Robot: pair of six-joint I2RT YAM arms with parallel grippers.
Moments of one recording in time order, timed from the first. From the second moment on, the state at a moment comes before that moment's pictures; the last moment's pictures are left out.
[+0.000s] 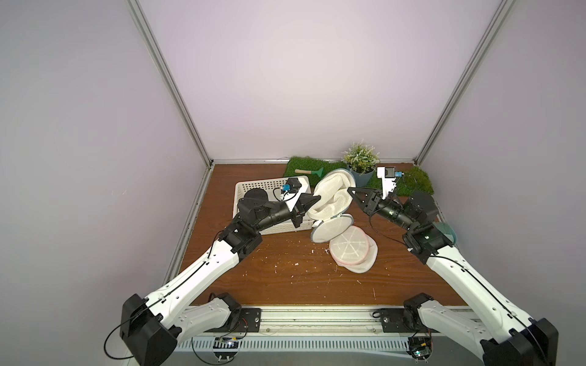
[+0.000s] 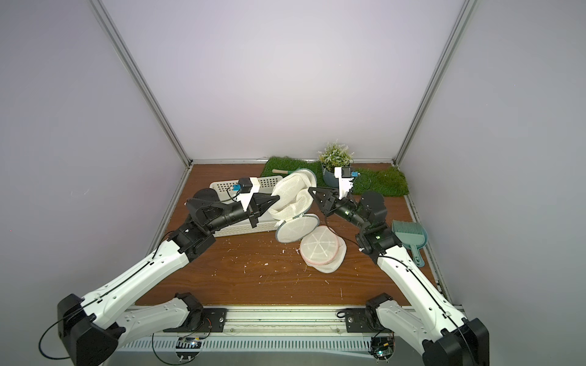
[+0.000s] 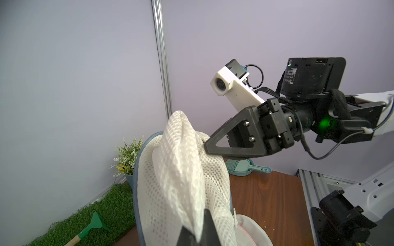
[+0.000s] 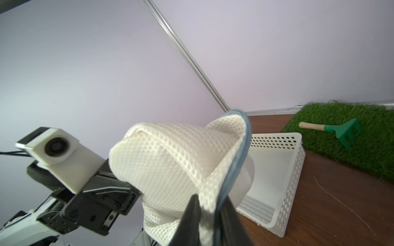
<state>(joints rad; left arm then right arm) -0.64 1.09 0.93 0.18 0.50 0.04 0.41 1.00 0.83 0.20 -0.48 0.69</state>
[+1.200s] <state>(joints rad) -0.56 1.10 0.76 0.64 0.52 -0.32 0.33 1.10 0.88 0.03 -0.54 0.56</state>
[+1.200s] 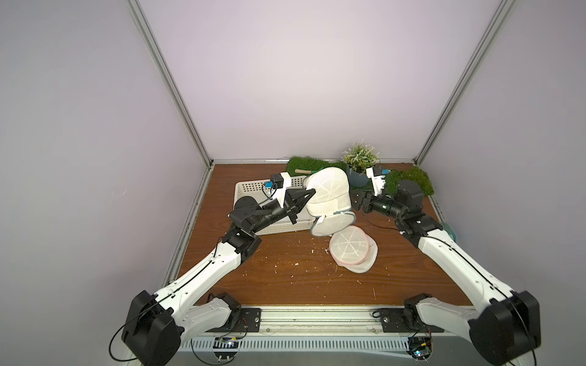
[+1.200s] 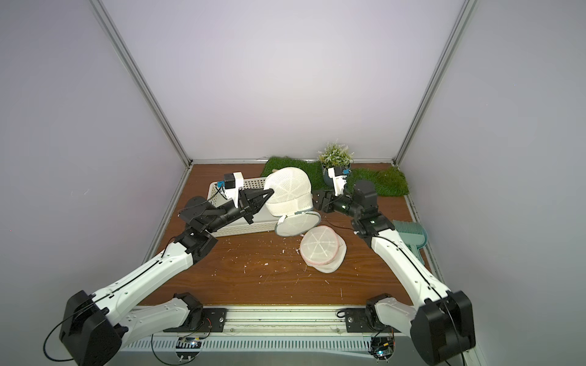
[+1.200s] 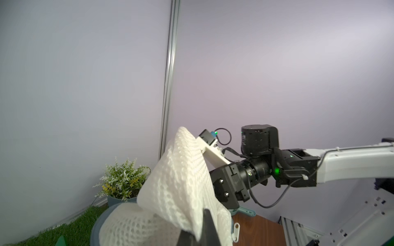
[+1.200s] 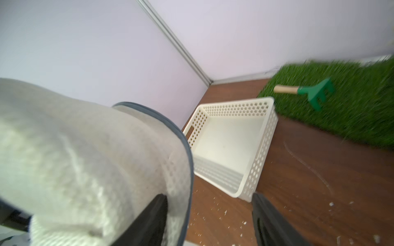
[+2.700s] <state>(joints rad) -0.57 1.29 0.77 1.16 0.32 -1.03 0.42 1.32 0.57 0.93 -0.56 0.82</state>
